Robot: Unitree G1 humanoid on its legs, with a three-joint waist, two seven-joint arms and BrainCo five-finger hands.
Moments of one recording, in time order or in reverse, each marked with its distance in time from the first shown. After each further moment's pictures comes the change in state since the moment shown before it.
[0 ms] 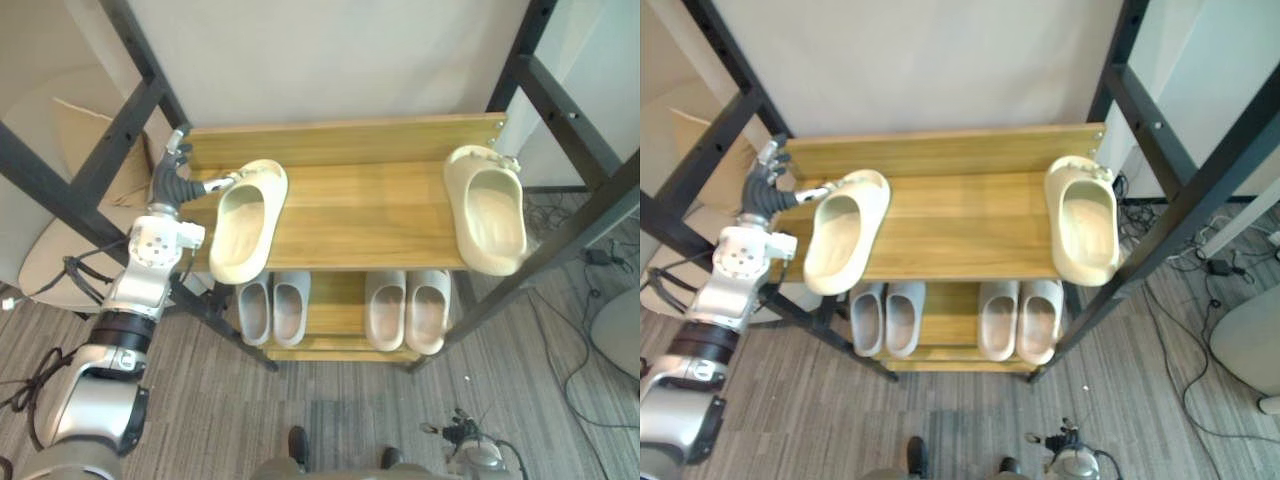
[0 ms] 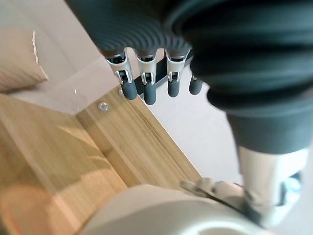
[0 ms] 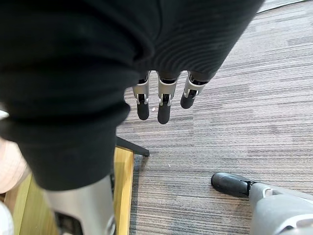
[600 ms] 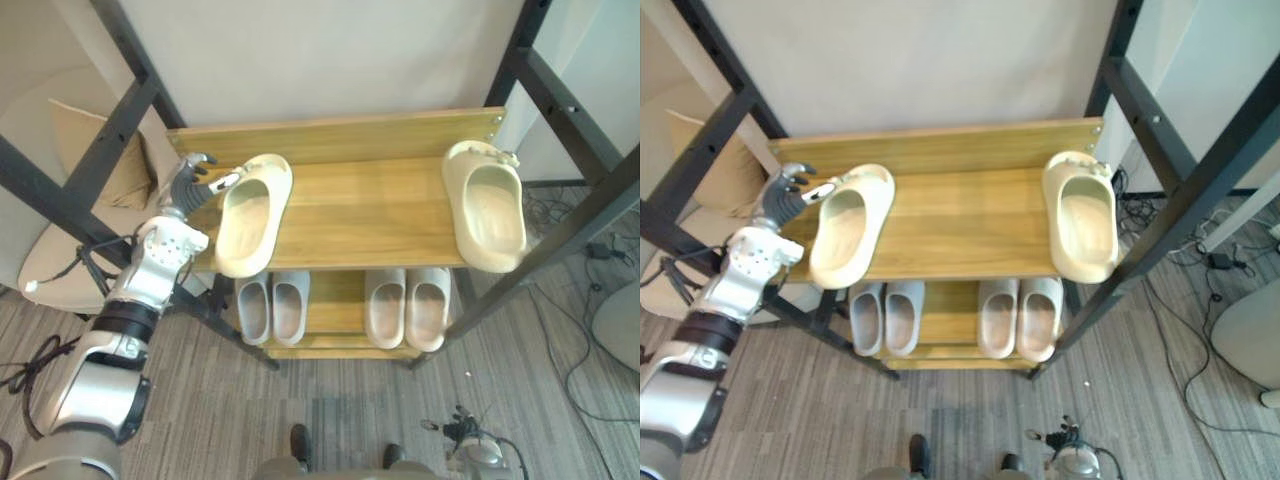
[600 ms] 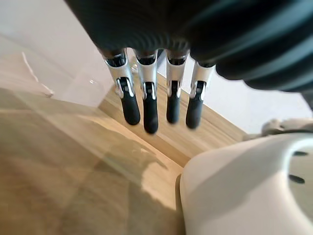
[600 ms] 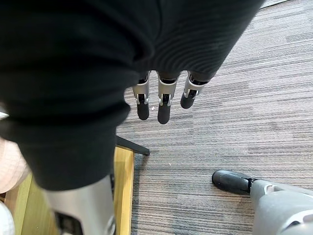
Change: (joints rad) left arm -0.088 0.003 -0.086 0.140 0.213 0.029 -0.004; right arm -0.005 0.000 0.000 -0.003 0.001 -0.005 -0.001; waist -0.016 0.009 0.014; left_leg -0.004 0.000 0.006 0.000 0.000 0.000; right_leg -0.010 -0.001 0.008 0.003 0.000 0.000
